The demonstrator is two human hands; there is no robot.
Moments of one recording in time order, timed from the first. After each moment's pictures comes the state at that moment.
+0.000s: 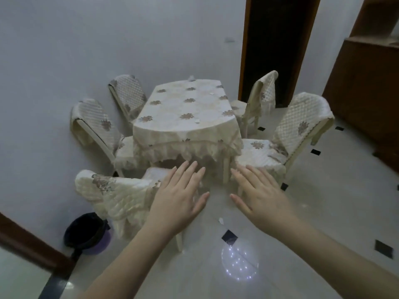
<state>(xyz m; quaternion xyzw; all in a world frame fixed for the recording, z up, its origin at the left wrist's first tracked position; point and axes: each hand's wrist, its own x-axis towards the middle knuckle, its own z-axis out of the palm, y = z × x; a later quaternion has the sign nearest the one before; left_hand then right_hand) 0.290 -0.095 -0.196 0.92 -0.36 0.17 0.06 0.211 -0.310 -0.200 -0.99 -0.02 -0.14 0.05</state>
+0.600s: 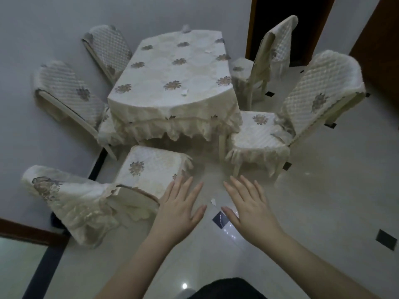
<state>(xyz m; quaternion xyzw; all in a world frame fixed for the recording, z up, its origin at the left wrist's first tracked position) 0.408 -0.244 -0.324 0.95 -0.30 0.02 0.06 0.340 -0.454 -0.324 -0.99 -0.01 -0.04 0.11</state>
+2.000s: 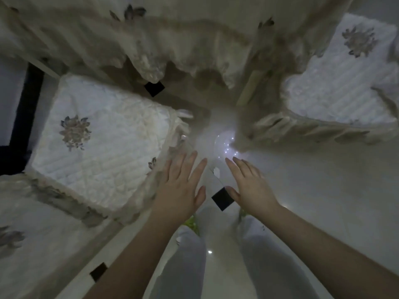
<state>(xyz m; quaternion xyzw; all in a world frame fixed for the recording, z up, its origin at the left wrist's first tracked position) 0.769 -0.307 -0.703 0.95 -0.27 -0.13 0.07 0.732 -0.522 -0.756 -0.97 -0.05 0.18 0.16</state>
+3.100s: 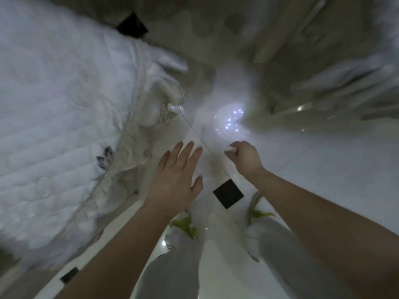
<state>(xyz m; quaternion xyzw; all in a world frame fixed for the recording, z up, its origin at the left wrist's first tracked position) 0.787 -0.299 -0.938 0.94 -0.22 -0.23 0.10 0.798 -0.518 -1.043 -0.87 0.18 0.26 0.38</state>
